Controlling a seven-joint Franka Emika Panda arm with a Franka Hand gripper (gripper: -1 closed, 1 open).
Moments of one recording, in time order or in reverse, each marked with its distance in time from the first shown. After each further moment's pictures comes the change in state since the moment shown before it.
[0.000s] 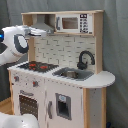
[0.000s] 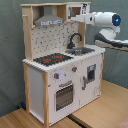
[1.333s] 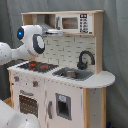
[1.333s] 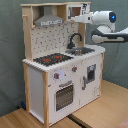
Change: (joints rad) arm -0.065 0.259 0.026 0.024 -0.004 0.147 -0.230
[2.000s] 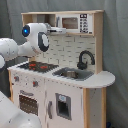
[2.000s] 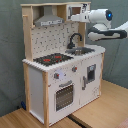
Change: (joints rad) arm -0.077 0.113 0.072 0.097 -0.001 0.021 -0.081
